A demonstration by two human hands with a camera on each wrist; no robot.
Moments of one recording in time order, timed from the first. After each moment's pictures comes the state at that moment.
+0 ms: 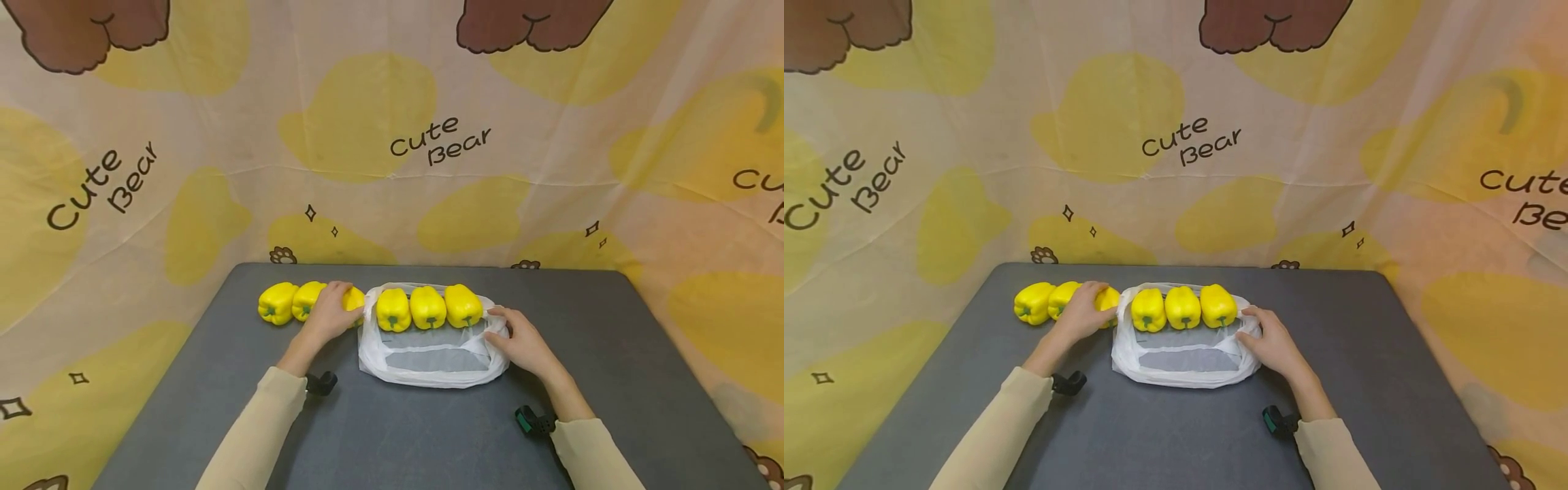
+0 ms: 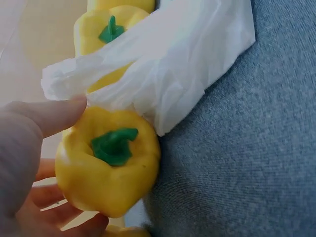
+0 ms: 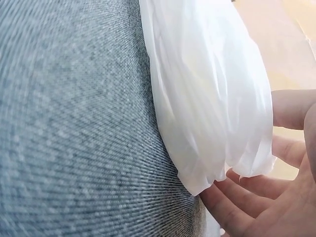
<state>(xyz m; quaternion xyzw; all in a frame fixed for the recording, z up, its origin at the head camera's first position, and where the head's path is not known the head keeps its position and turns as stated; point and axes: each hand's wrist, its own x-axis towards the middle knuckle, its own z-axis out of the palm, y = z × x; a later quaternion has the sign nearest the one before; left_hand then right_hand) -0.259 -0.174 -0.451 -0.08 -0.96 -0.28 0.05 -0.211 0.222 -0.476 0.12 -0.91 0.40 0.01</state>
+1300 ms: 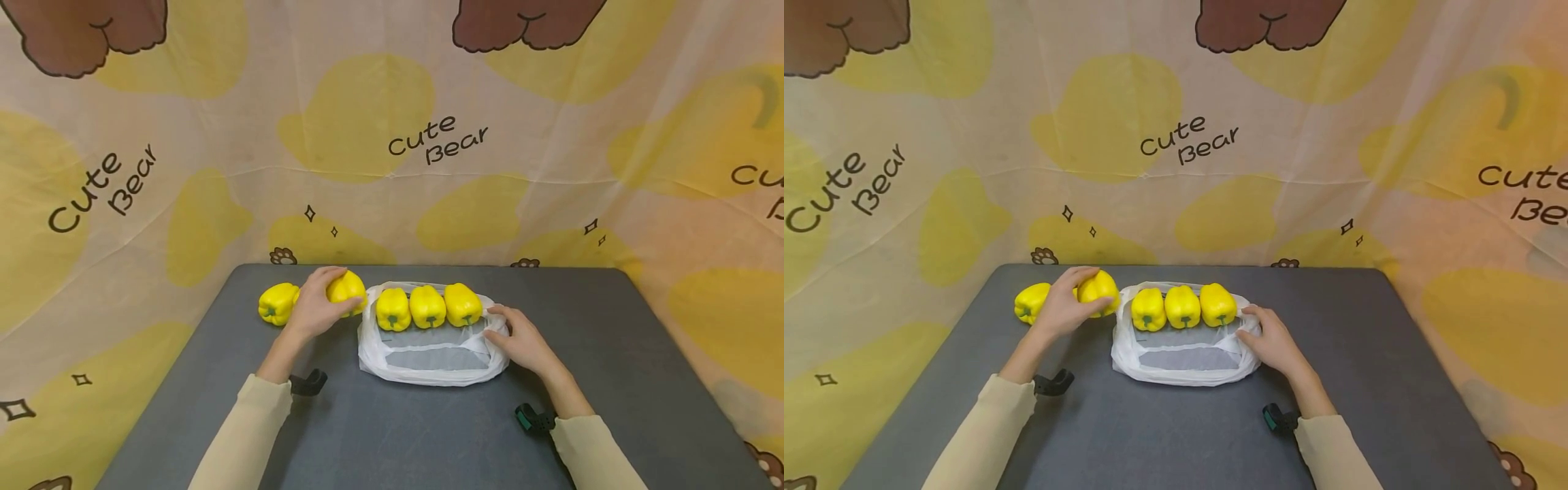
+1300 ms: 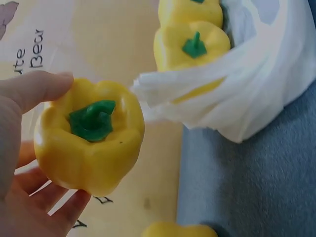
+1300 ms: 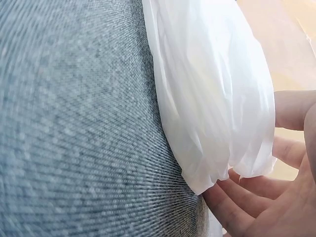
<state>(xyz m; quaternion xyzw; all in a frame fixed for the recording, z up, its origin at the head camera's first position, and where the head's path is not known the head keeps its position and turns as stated) -0.238 -0.186 -0.412 -0.12 -0.91 -0.37 0.11 -0.211 0.222 -0.476 0.12 -0.91 0.39 0.01</state>
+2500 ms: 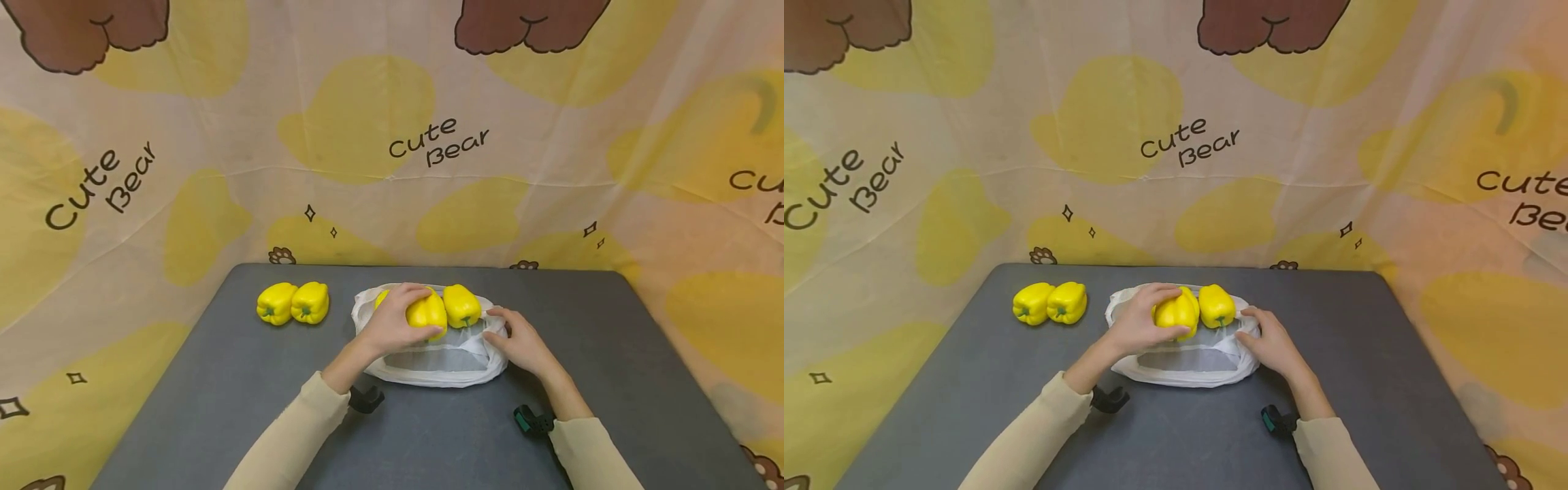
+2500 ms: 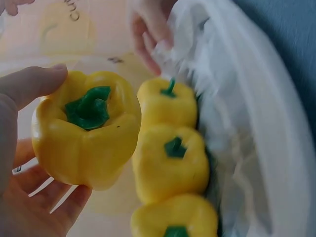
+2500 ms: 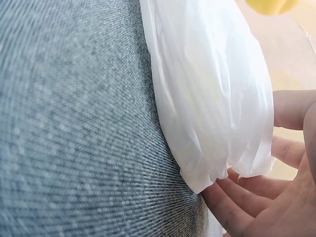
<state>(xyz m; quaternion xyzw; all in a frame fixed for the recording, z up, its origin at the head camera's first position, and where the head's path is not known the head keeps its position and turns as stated) -0.223 -0.068 -0.420 -0.31 -0.86 -0.39 0.10 -0.212 0.223 -0.478 0.12 -0.91 0.39 0.01</state>
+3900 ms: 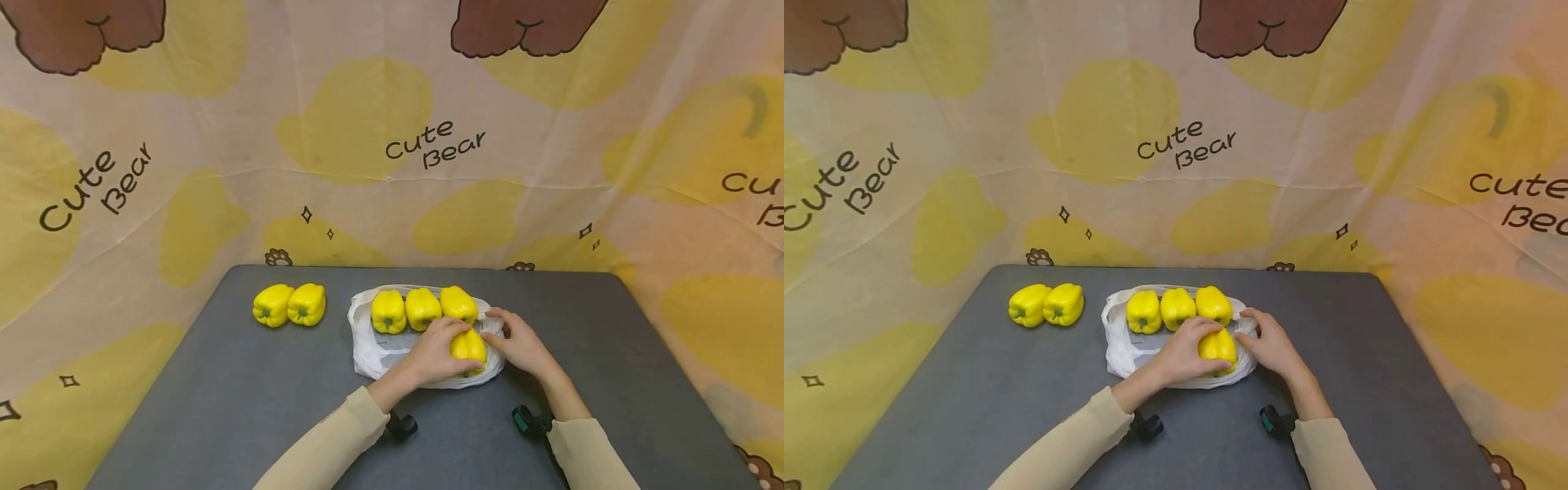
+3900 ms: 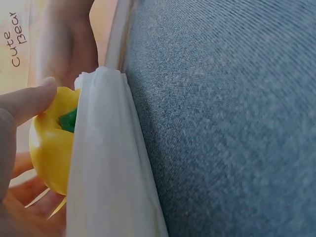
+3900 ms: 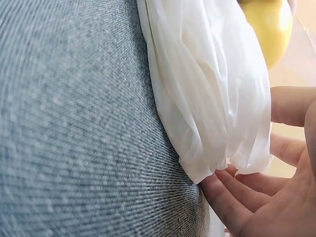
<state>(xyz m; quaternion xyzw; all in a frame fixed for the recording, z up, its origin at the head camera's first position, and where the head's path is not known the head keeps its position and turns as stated) -0.206 0.003 -0.471 -0.32 -0.89 -0.32 0.01 -0.212 0.227 -0.478 0.11 -0.91 0.40 0.00</state>
